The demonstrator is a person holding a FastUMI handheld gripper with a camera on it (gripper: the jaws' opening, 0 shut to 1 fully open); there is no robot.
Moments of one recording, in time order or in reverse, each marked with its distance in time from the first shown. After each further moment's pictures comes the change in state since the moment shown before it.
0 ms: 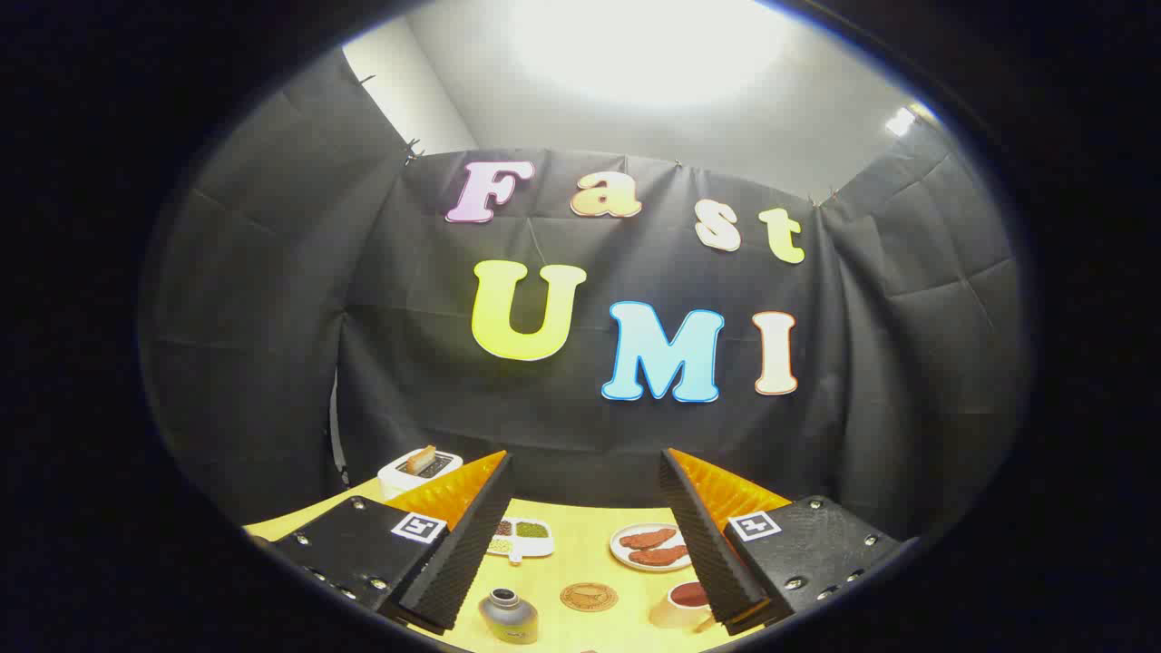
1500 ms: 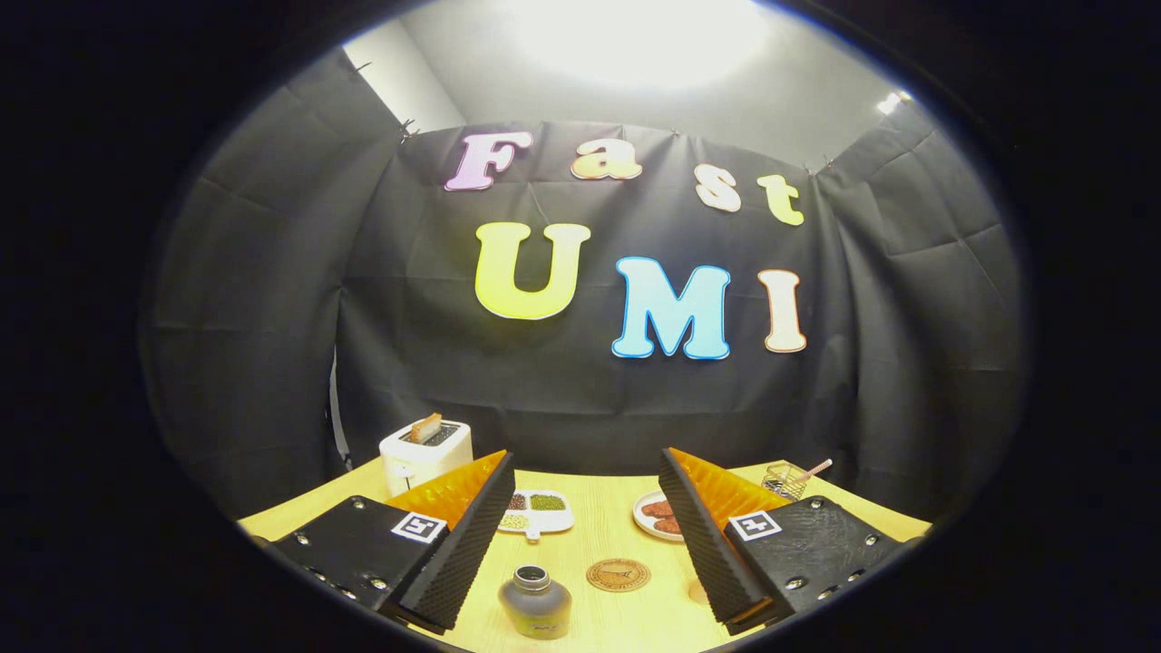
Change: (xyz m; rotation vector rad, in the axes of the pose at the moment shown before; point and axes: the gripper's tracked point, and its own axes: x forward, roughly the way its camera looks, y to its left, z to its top) arm 0.012 0.032 -0.084 0.021 0.075 -0.015
